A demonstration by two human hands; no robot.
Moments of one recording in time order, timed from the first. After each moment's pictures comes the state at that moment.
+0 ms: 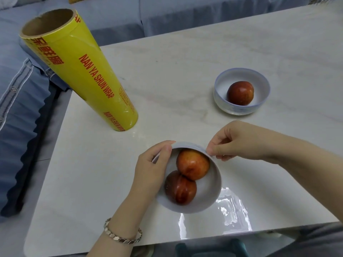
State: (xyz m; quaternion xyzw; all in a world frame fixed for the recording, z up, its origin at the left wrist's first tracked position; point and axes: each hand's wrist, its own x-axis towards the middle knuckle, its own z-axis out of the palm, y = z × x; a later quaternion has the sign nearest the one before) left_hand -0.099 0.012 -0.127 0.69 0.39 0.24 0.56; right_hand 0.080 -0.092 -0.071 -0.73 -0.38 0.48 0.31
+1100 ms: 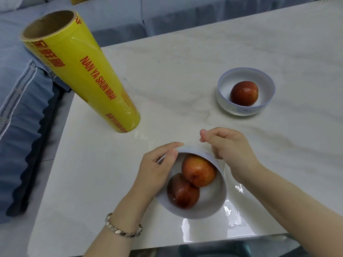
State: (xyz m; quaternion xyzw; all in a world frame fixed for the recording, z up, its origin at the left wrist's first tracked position) left_hand -0.095 0.018 -0.124 0.73 0.31 0.22 0.57; right_hand 0.042 -0.077 -0.106 -0.67 -0.14 0.39 0.62
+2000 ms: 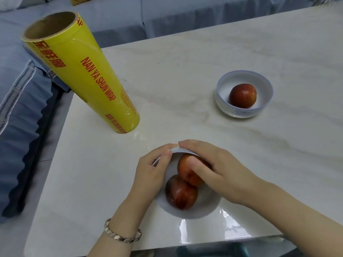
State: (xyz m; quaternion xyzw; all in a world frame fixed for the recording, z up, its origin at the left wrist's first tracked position) left_hand -0.101 0.017 -0.128 0.73 0.34 0.25 0.54; right_hand 0.022 -0.096 -0.098 -0.71 -0.51 0.30 0.38
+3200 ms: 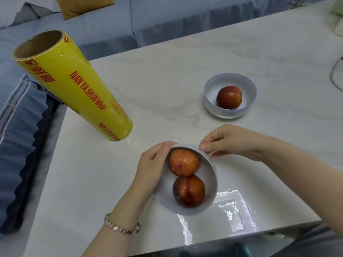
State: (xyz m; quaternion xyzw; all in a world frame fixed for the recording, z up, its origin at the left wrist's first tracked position) left_hand -0.076 0.012 -0.113 0.70 0.36 0.20 0.58; right_hand 0.098 -0.093 -0.097 -0.67 -0.33 0.54 0.39
